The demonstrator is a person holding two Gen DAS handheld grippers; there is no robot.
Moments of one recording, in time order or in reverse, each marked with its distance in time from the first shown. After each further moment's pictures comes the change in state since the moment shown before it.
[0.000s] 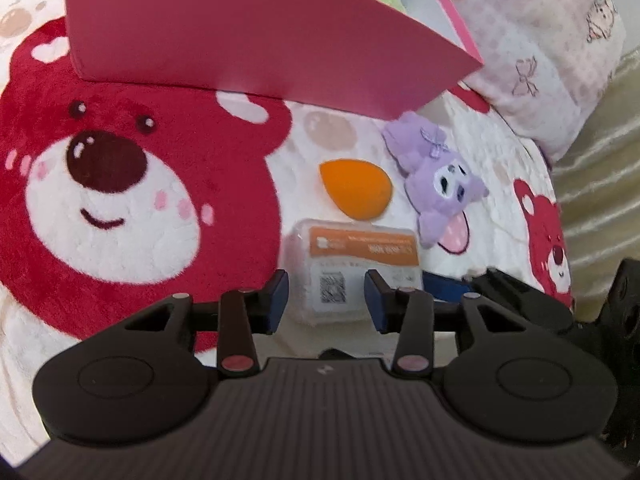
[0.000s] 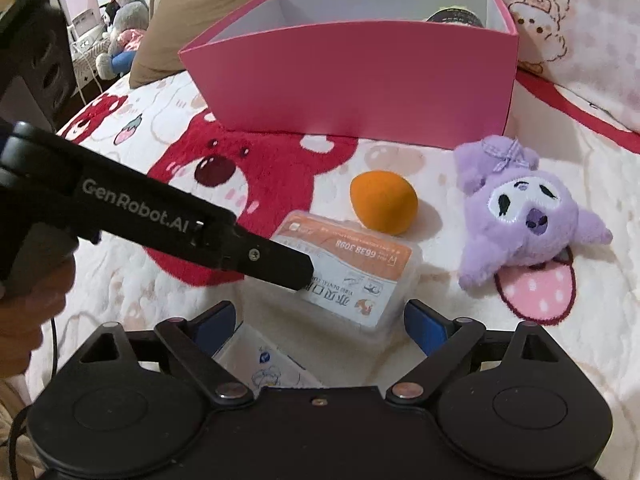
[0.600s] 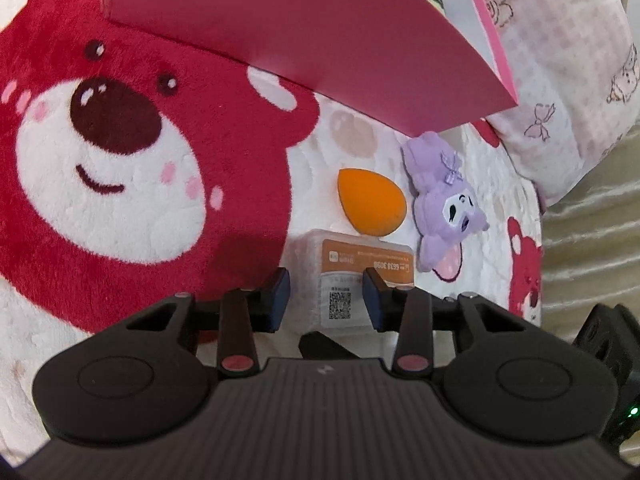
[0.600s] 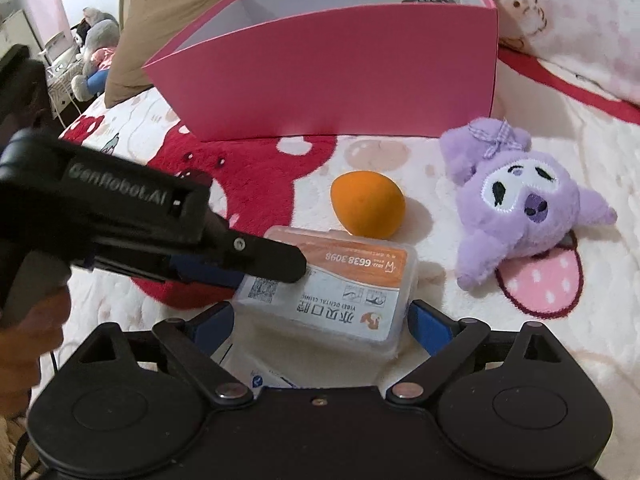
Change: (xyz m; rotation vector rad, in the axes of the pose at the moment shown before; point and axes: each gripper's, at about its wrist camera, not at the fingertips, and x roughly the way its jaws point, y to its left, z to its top) left arm 0.012 0.021 0.001 -0.189 0.019 -0.076; right arm 0.017 -0.010 0.008 0.102 0.009 -0.013
